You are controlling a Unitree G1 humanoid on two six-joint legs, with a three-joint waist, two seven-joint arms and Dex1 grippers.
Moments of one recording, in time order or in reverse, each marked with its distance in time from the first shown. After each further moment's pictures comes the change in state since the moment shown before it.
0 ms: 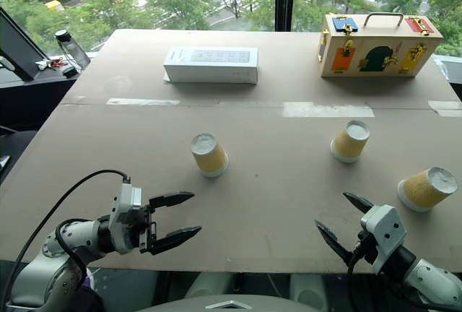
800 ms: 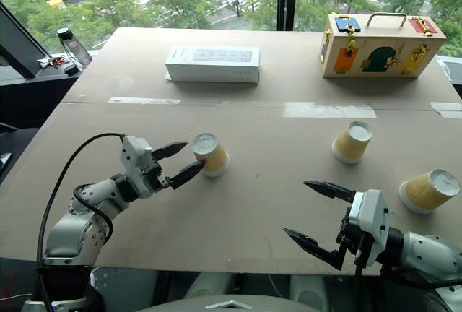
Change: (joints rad) left arm -0.402 -0.127 -0.027 0.213 0.100 0.046 0.292; right arm -0.174 -0.172 0.052 -0.160 0.250 0.088 0.147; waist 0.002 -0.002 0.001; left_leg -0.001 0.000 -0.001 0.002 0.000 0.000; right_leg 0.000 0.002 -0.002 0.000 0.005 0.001
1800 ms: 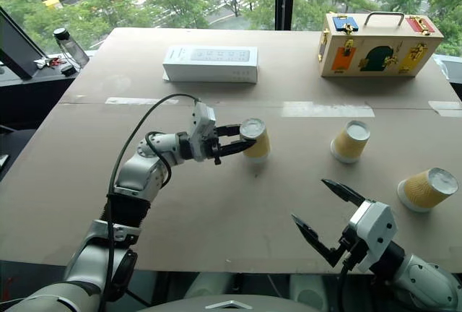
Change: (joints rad) left arm -0.454 -0.146 -0.250 0.346 0.143 -0.049 -0.210; right arm 0.180 0.158 0.023 -0.025 -0.221 -0.120 -0.186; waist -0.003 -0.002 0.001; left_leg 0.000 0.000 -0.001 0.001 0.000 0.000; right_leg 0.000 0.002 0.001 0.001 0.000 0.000
